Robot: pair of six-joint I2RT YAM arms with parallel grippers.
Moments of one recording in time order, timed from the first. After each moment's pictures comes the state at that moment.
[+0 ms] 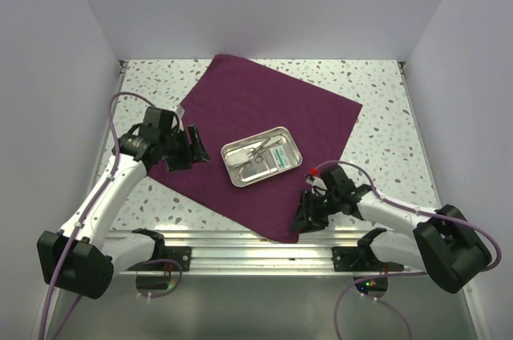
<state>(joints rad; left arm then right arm) -0.26 1.12 0.98 -0.83 0.22 -0.56 0.57 1.16 0.32 -0.27 -0.66 0.77</state>
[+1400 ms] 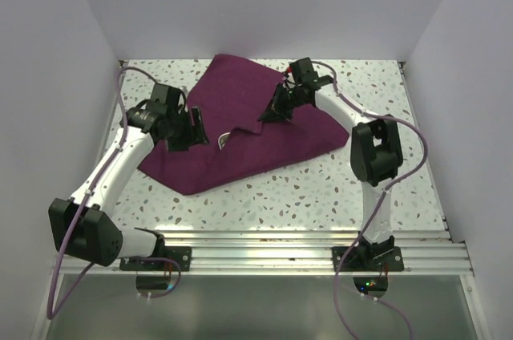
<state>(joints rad) -0.26 1.31 1.22 -0.90 0.12 -0.49 0.39 2.06 1.72 -0.62 -0.58 0.81</state>
